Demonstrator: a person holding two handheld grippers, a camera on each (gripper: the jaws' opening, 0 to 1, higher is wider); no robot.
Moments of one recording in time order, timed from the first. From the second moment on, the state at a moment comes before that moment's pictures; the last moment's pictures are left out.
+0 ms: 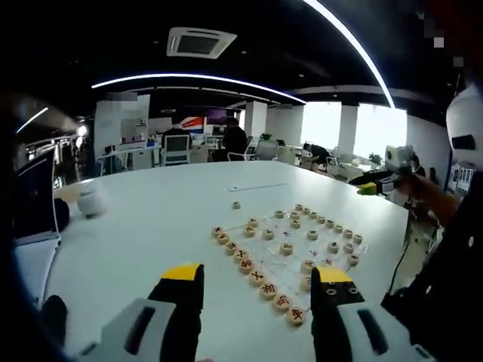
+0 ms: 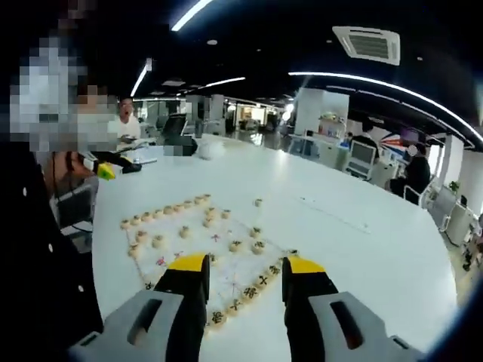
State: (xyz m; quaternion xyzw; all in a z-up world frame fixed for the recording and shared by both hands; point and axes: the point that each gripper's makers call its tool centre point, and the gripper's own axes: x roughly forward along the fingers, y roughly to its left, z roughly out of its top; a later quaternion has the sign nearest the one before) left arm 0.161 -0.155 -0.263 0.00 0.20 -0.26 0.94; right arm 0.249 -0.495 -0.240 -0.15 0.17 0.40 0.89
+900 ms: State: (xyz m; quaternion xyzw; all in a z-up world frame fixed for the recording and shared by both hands) left arm 0.155 -0.138 -0.263 -0.02 0.19 -0.25 0.95; right arm 0.440 -0.318 -0.310 -0.33 0.34 0.49 0.73
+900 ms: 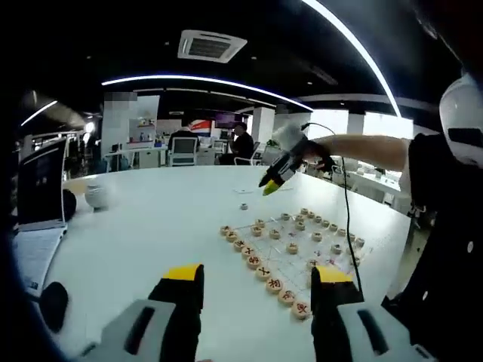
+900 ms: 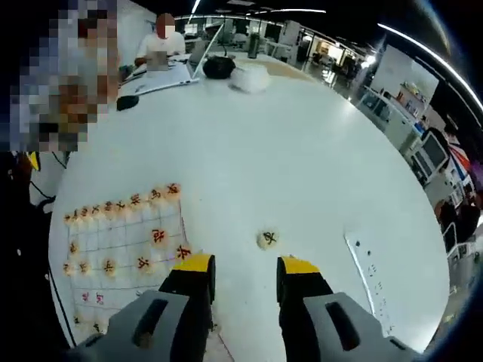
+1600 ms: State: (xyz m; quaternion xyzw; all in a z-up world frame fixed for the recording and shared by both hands) left arm 0.148 -0.132 -0.269 -0.02 0.20 -0.23 0.95; right arm 0.469 -0.303 -0.362 -0.30 0.42 0.45 0.73
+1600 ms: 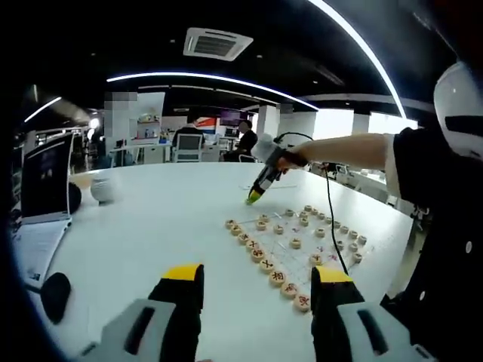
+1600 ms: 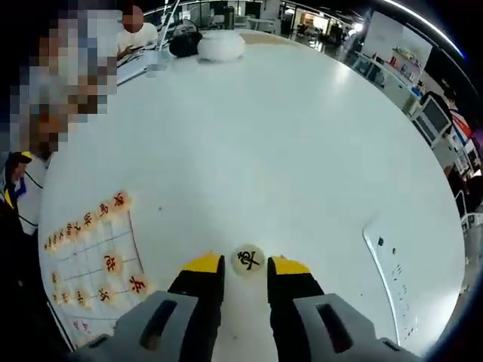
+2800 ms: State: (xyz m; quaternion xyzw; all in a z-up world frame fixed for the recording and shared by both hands) left arm 0.171 -0.163 -0.252 0.00 0.18 -0.28 0.94; right arm 0.261 -0.482 -0.198 -0.16 0.16 0.38 0.90
